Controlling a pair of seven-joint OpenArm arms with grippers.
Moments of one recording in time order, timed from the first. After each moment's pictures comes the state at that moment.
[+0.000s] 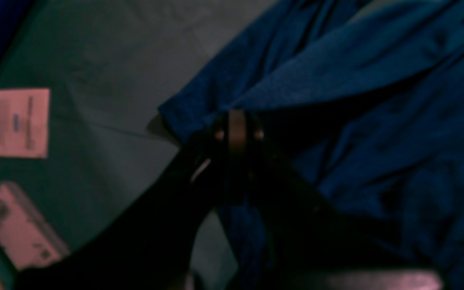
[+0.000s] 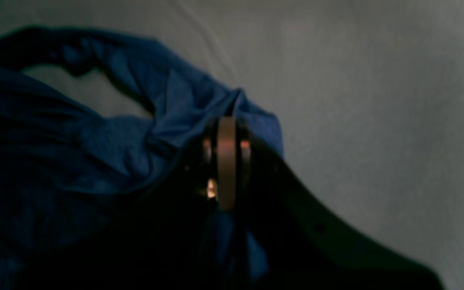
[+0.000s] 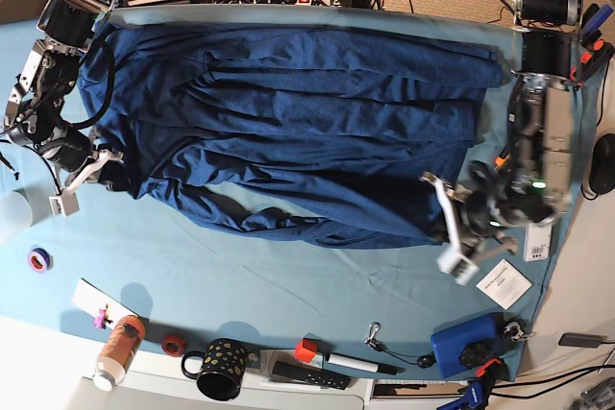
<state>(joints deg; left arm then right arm) -16.9 -19.8 3.3 91.7 -30.6 -32.3 59.4 9.1 25.1 29.2 74.5 43.6 39.8 -63.5</state>
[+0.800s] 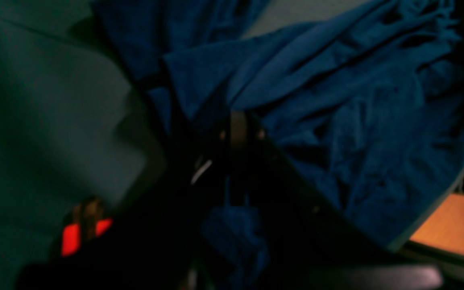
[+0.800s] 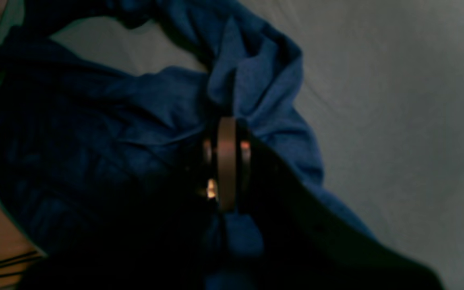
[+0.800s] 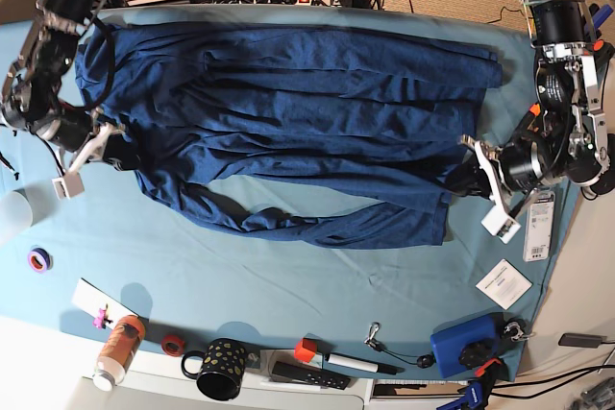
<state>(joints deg) -7.5 -20.4 -10.2 91.9 -52.1 -40.2 71.8 0.5 25.1 31.5 87.8 56.5 39.8 -73.8</state>
